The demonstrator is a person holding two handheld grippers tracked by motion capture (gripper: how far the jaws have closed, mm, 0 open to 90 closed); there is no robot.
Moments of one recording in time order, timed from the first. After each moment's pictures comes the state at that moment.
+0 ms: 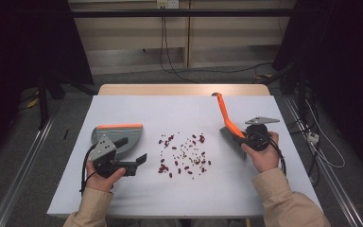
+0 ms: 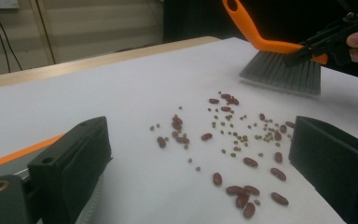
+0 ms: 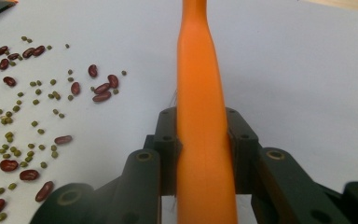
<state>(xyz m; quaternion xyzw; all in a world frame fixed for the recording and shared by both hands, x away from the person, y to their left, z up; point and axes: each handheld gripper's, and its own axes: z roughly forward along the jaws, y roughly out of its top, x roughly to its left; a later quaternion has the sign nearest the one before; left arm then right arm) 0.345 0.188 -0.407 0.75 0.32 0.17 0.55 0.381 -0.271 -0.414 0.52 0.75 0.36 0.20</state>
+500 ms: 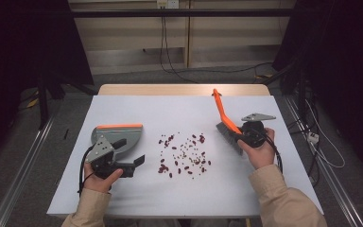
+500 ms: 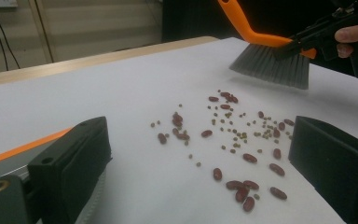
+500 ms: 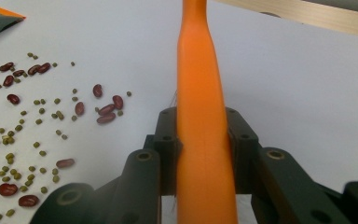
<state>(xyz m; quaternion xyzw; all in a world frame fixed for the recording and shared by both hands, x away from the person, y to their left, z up) 0.344 0.194 -0.408 0.75 0.32 0.16 0.56 0.392 -0.263 -0.412 0.50 0.75 0.37 0.21</state>
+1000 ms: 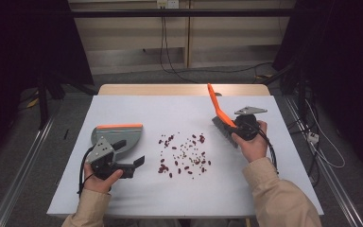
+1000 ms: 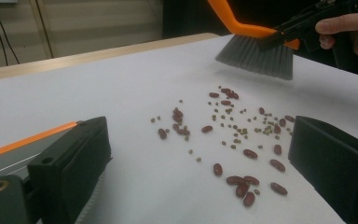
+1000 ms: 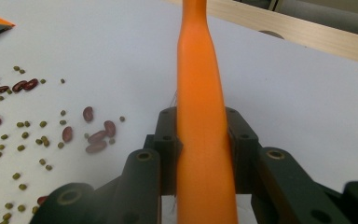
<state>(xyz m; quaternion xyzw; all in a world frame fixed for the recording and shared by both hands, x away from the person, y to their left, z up) 0.343 0.194 -0.411 0.75 0.33 0.16 0.55 0.418 -0.249 -0.410 0.49 0.76 0.37 0.23</state>
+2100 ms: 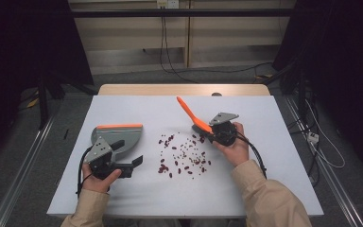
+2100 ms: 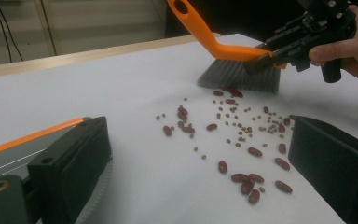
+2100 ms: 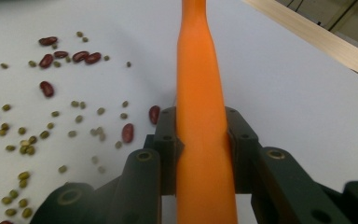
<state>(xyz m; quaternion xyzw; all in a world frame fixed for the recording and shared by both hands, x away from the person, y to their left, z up) 0.344 0.198 -0.413 0.75 0.33 0.16 0.55 0.419 -0.191 -0.429 0.36 0.83 0.36 0.23</state>
